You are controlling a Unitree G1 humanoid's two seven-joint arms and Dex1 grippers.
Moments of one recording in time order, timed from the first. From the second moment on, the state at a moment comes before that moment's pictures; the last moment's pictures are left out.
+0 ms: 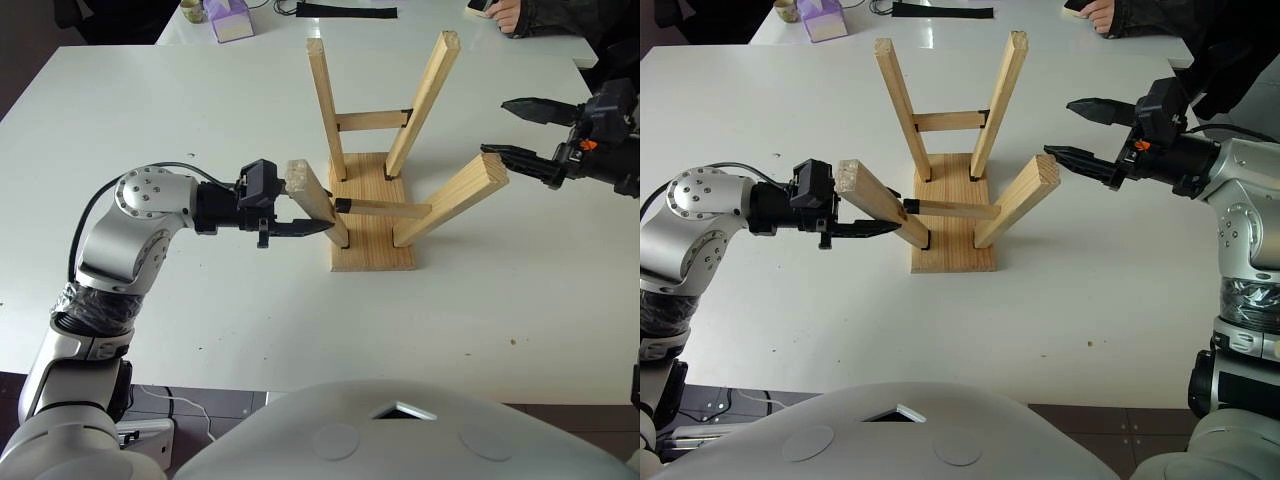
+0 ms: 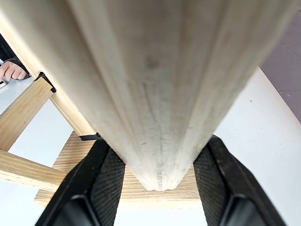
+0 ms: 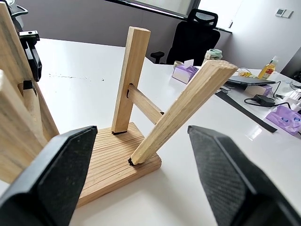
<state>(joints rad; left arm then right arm) -0.29 0.76 -0.17 -0.25 -0.52 0.29 -1.18 -0.29 -0.83 -0.20 -0.06 0.55 0.35 1.13</state>
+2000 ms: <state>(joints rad) -0.57 0.69 -0.33 0.06 -0.43 0.33 -1.16 -0.22 -0.78 -0.04 -0.38 0.46 0.24 0.93</state>
